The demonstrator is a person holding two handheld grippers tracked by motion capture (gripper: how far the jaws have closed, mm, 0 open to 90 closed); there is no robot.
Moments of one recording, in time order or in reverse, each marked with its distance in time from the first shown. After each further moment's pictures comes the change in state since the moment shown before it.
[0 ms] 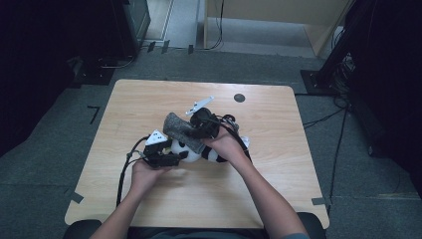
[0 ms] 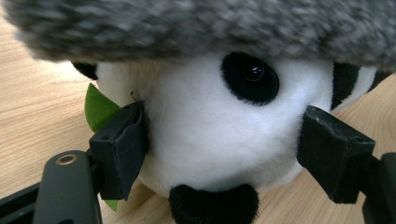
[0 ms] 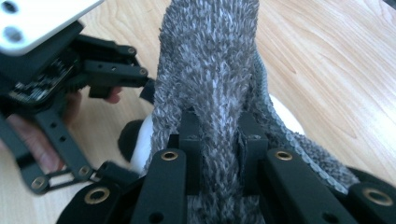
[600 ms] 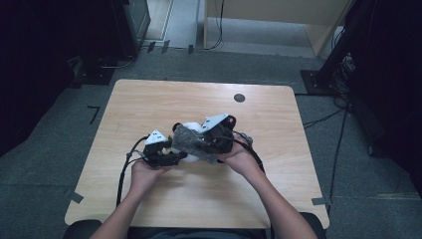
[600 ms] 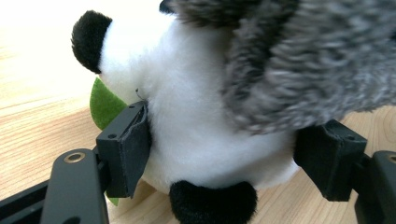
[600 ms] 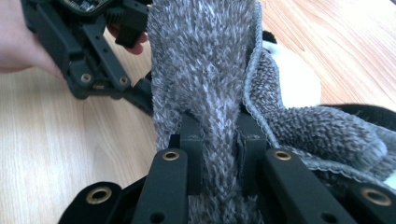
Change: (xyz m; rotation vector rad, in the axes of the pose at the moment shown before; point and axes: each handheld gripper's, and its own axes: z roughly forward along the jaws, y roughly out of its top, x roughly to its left) left arm 0.000 0.000 0.000 0.002 -0.011 -0.009; right arm 0.015 -0.047 -0.026 -0.023 -0.005 -0.091
